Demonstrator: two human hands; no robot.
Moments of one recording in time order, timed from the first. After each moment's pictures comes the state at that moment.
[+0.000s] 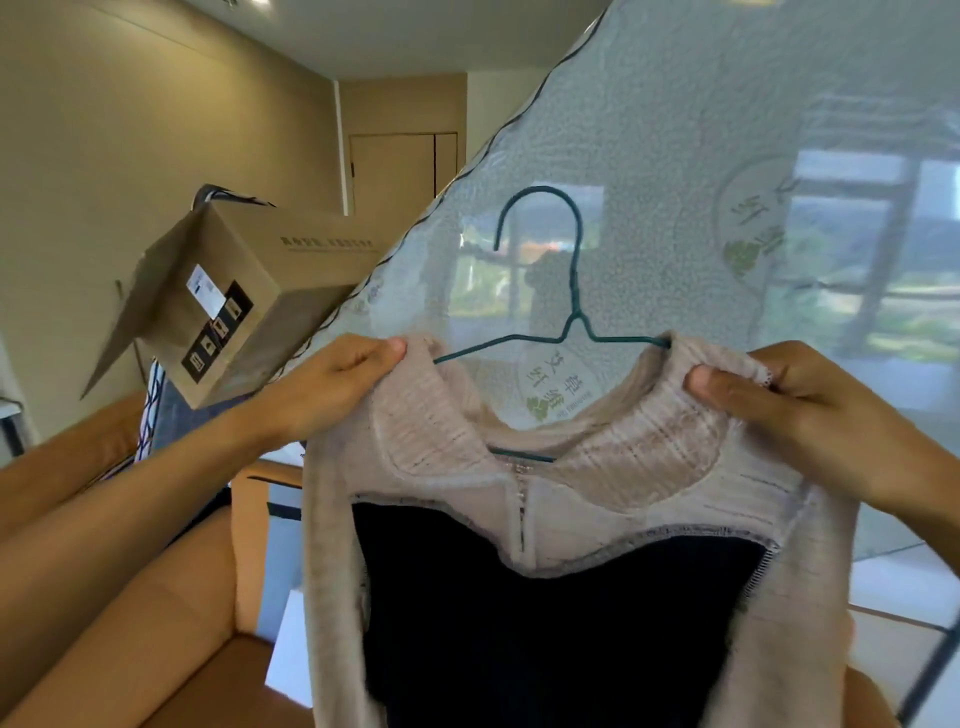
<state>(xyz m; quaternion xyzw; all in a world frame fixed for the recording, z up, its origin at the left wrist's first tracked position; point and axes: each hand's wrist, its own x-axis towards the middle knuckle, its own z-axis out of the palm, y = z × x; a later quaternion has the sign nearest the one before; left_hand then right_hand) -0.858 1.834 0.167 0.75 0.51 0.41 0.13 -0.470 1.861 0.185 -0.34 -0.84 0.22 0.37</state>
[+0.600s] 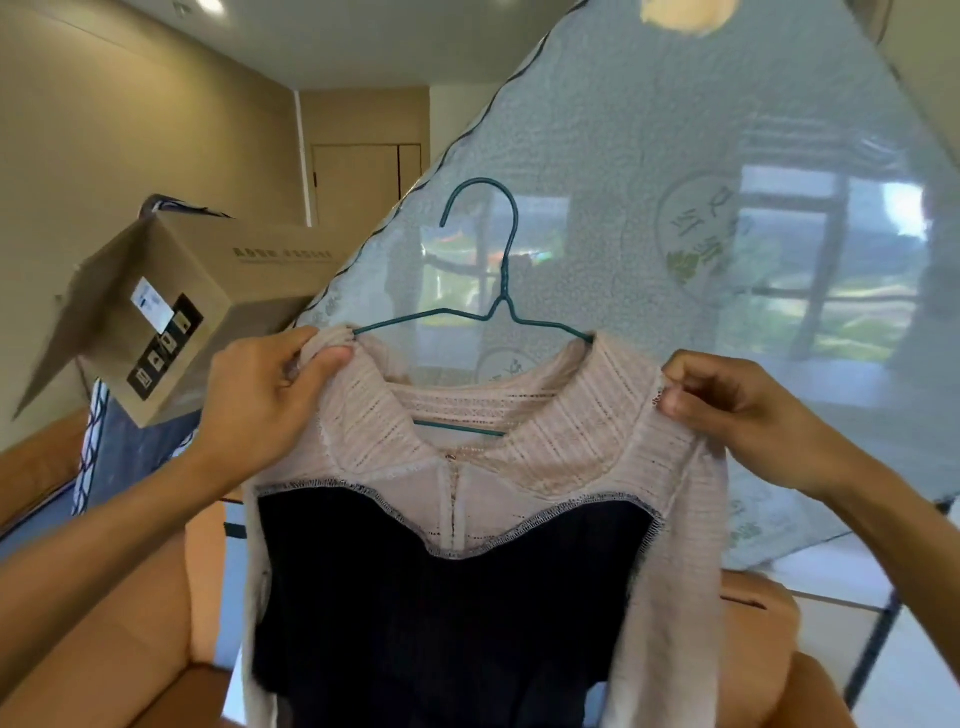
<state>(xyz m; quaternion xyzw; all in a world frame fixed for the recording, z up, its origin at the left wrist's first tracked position) -0.851 1.835 0.155 0.67 0.51 0.49 -0.22 -0.436 1.882 0.174 -0.28 -0.84 0.23 0.40</state>
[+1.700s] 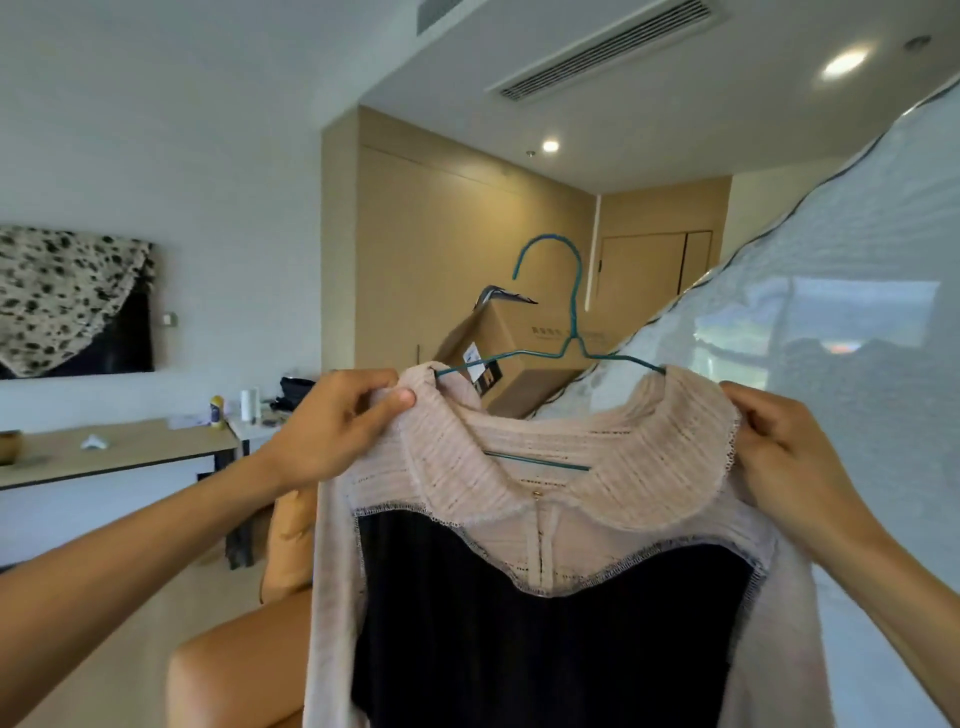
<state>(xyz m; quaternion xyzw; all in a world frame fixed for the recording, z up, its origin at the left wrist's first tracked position) -0.906 1.618 0.201 0.61 0.63 0.44 -0.20 -0.600 1.861 0.211 -0.10 -0.84 0.25 0.47</state>
